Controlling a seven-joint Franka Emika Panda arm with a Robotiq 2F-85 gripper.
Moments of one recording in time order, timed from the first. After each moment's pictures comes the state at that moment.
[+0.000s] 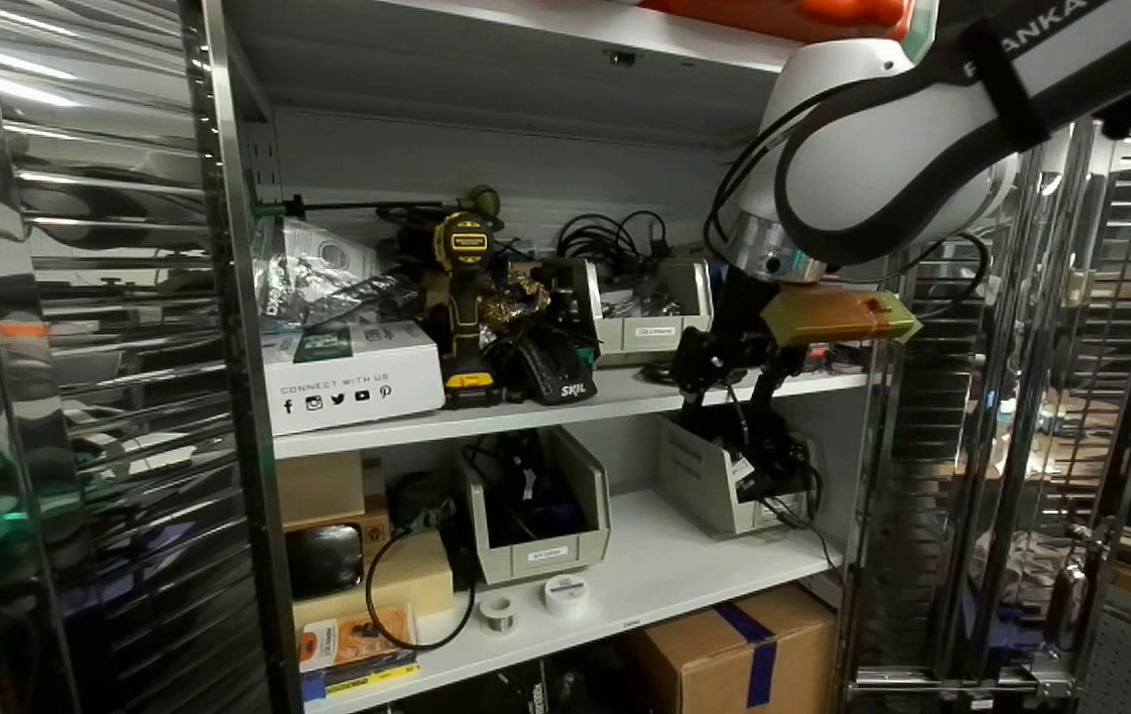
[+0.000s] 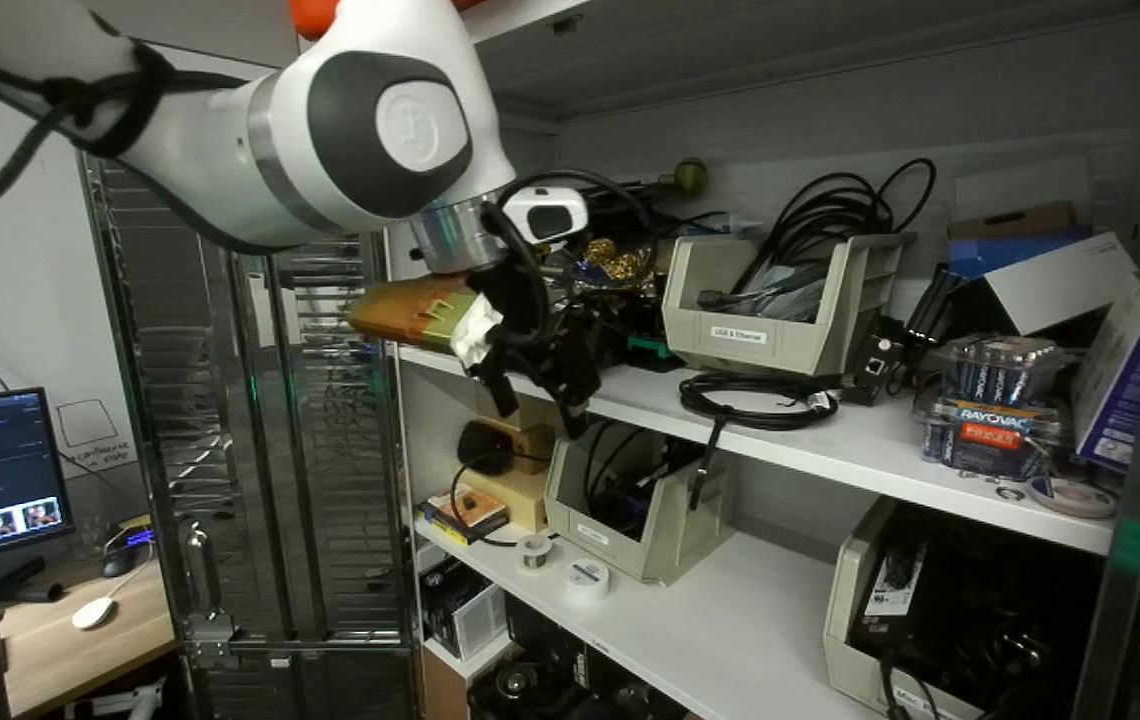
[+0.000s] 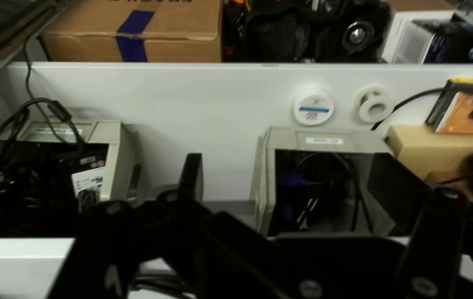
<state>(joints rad) -0.02 -0.20 0.11 -2.24 -0.14 2.40 0.27</state>
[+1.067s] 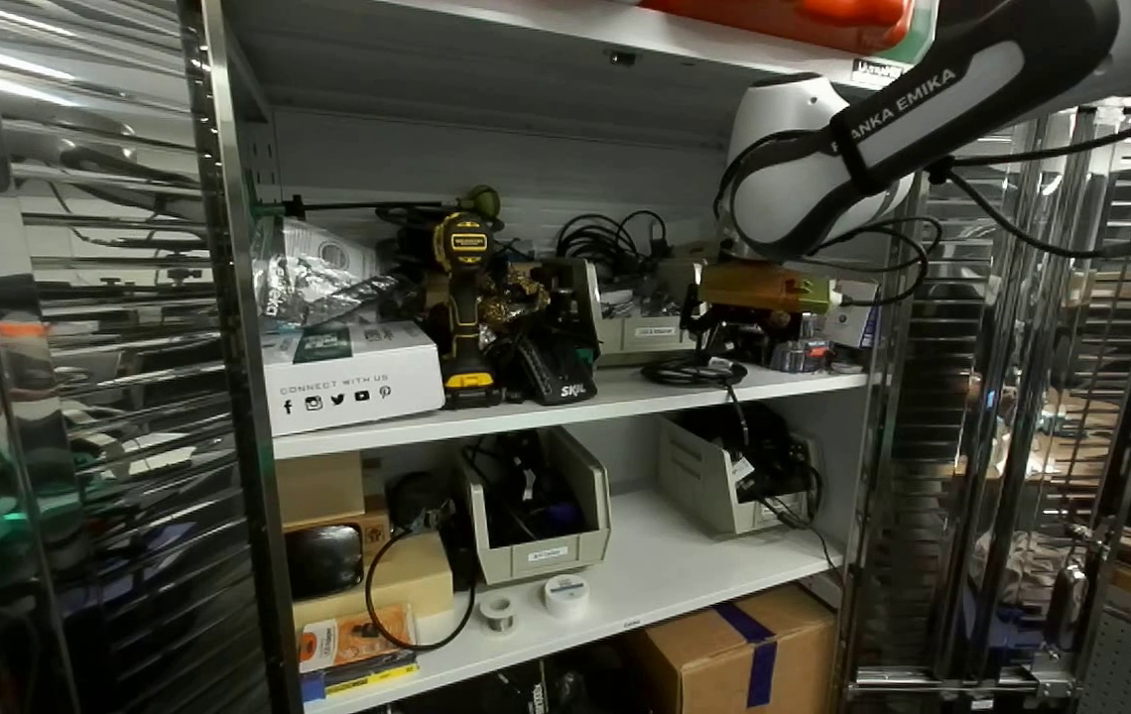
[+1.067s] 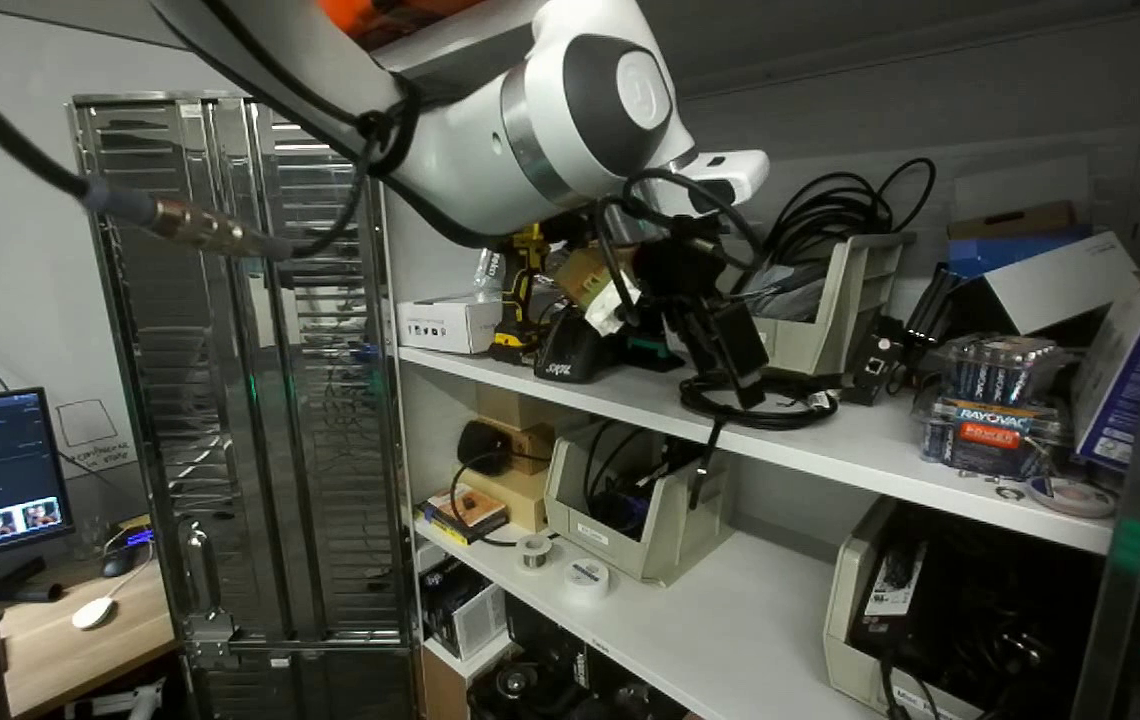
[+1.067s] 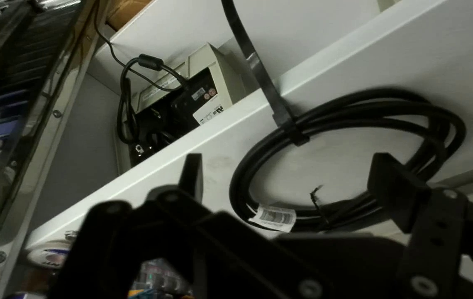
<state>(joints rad) -0.06 0.12 -0.01 -1.82 -0.34 2.33 0.86</state>
